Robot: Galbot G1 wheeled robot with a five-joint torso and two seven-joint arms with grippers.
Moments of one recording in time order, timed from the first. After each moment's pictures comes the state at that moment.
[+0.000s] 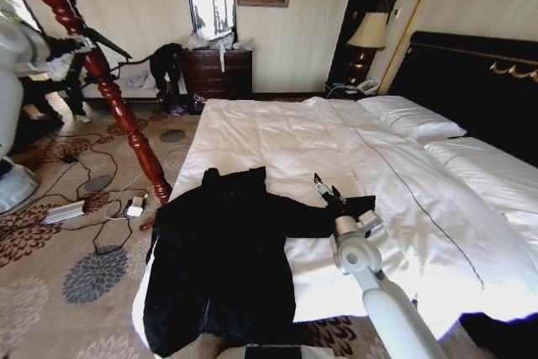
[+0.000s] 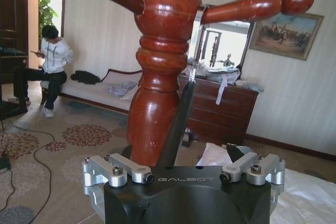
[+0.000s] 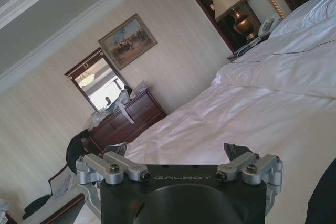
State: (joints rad) left arm -0.41 -0.69 0.14 -1.03 -1.28 0.74 -0.36; right arm -1.19 1.16 0.38 2.02 1.01 -0.01 0.38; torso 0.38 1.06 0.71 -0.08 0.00
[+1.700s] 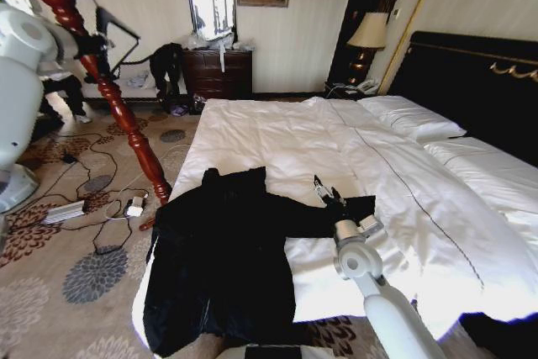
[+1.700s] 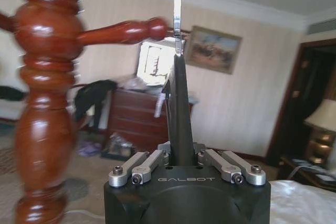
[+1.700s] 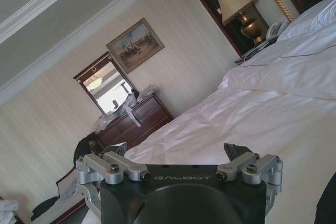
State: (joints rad) left arm -0.39 -0.70 0.14 -1.22 -1.40 0.70 -0.30; right arm -1.20 1.16 0.37 2.02 0.99 0.03 0.34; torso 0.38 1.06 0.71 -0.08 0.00
